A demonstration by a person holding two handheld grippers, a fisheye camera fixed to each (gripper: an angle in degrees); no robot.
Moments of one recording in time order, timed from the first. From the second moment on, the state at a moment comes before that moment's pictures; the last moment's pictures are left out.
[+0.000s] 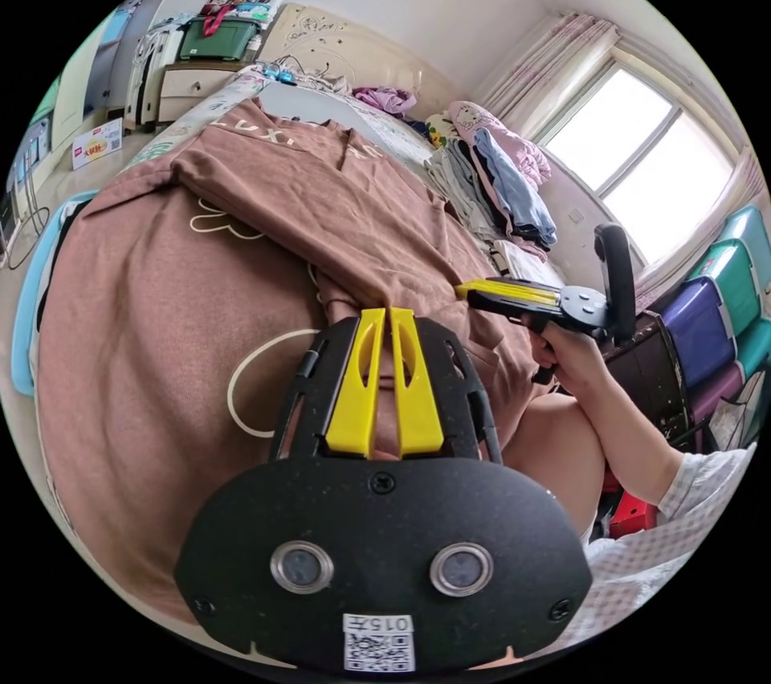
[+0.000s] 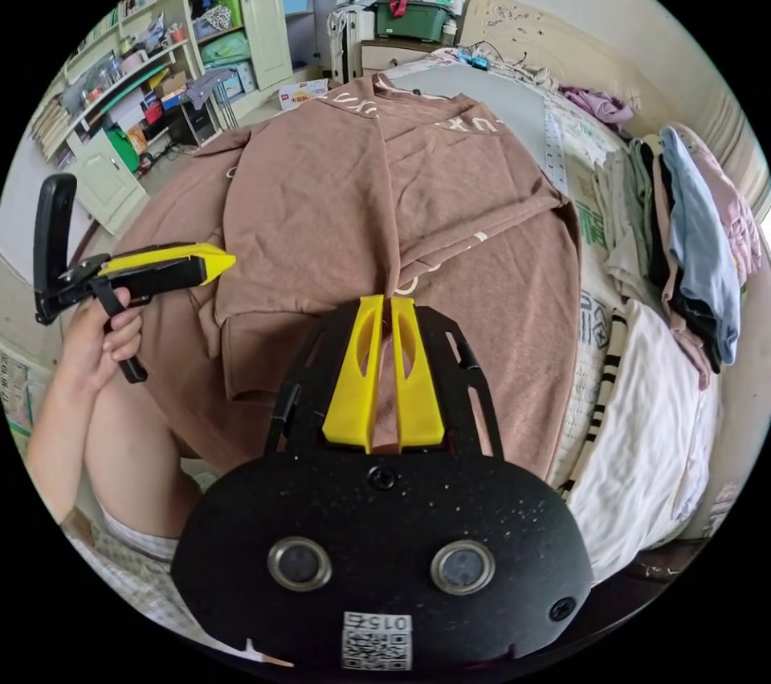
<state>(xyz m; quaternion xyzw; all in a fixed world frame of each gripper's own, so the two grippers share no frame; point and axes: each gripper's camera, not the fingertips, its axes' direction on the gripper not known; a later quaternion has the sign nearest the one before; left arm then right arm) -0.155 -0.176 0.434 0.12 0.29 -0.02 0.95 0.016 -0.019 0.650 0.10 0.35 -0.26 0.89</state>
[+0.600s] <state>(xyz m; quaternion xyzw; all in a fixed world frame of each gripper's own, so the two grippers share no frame) -0.116 -0.154 0.425 0.13 0.27 -0.02 0.95 -0.003 -0.002 0.677 0.11 0.40 -0.27 0.87</state>
